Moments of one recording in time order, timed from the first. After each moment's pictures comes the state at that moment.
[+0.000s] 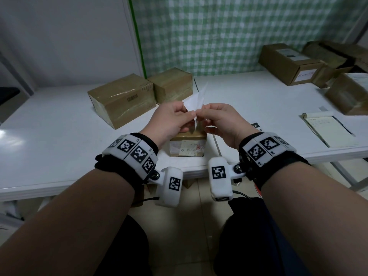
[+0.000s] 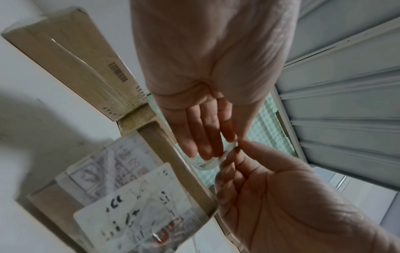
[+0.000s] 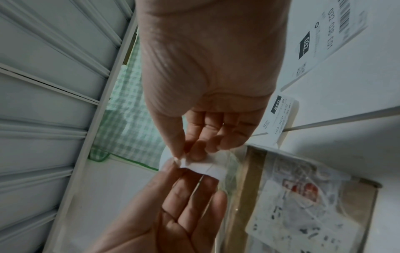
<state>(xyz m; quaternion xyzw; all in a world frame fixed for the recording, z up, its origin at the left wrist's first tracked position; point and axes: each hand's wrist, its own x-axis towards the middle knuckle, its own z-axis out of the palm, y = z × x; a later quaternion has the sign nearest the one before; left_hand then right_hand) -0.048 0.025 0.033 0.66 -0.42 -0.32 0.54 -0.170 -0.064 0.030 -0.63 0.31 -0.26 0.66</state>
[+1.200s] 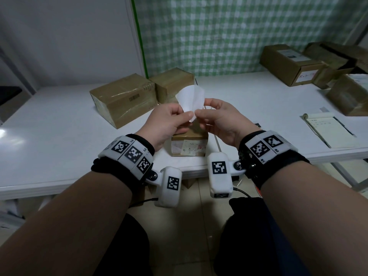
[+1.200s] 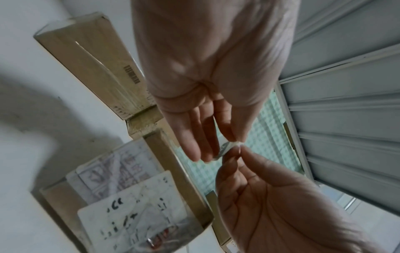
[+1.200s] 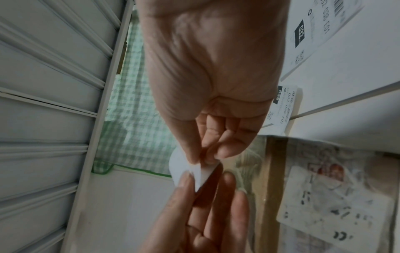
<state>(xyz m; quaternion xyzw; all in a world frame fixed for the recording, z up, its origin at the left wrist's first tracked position) -0.043 0.034 0.033 0.64 -0.37 -0.36 0.56 -0.164 -0.057 0.038 -0.55 0.30 -0.27 0.73</state>
